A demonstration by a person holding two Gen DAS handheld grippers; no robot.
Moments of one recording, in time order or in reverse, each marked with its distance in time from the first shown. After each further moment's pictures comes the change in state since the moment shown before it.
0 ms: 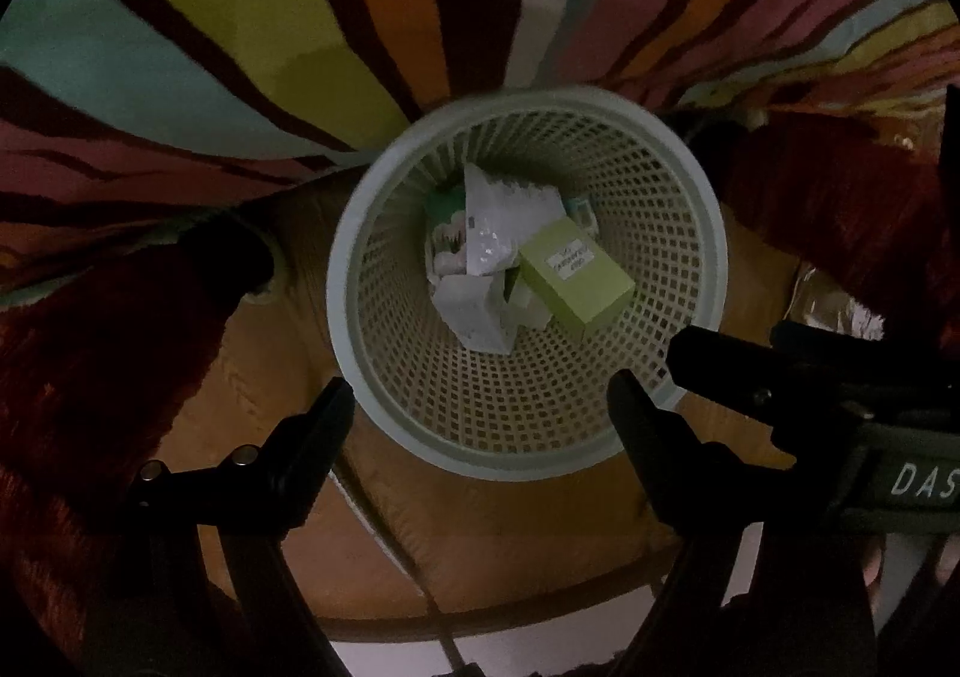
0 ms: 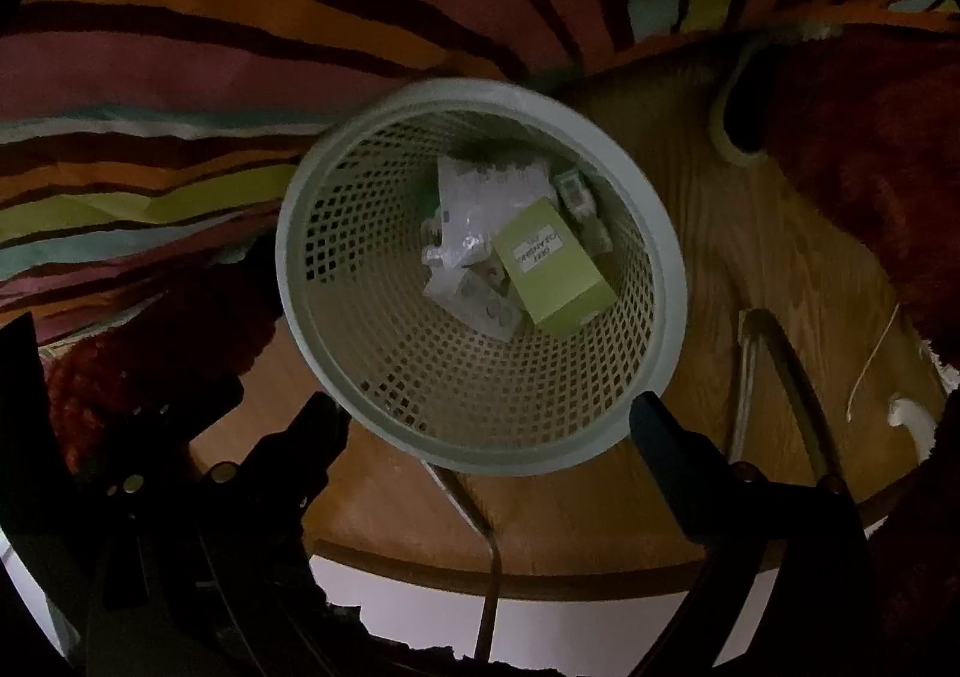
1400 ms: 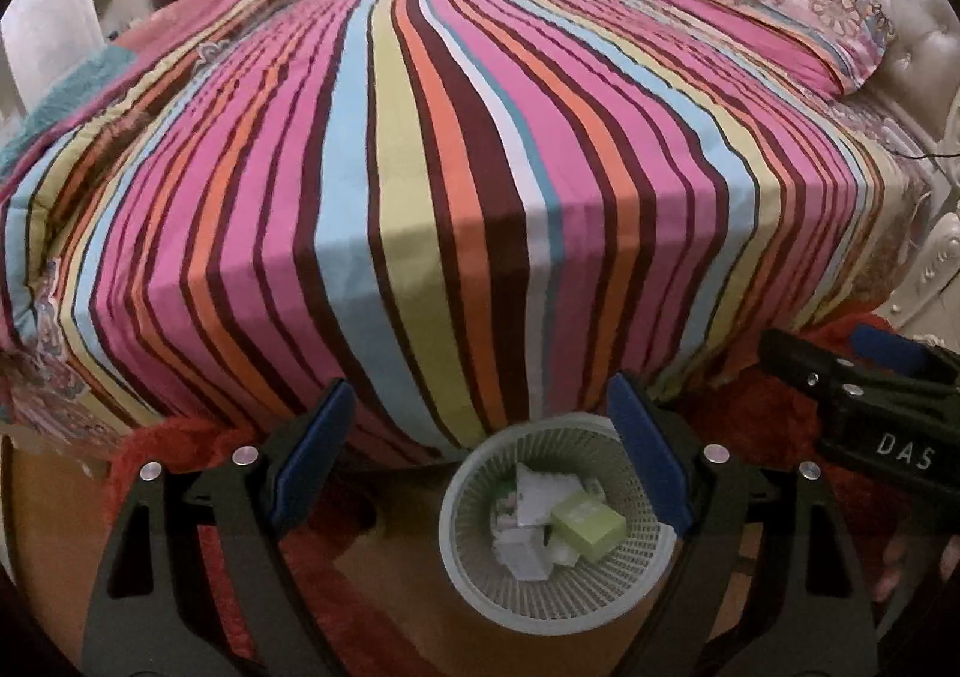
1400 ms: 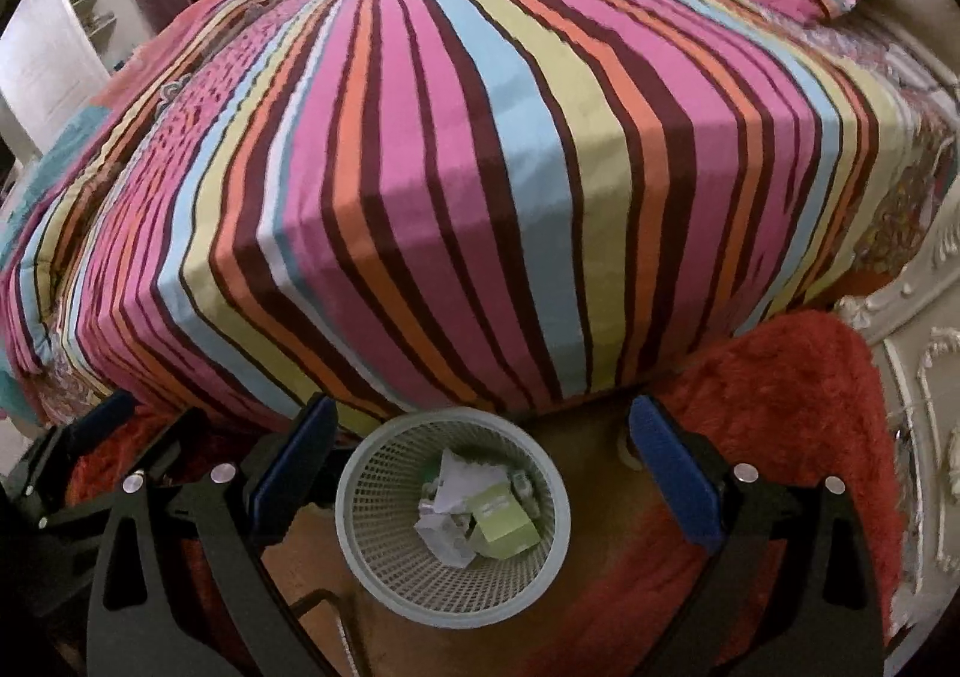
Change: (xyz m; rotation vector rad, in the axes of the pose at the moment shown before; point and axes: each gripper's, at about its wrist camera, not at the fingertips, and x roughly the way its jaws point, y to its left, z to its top) left arm -0.186 -0.031 -0.101 0.017 -0.875 0.166; right arm -0.185 0.018 -0.094 -0.232 -0.892 -0.118
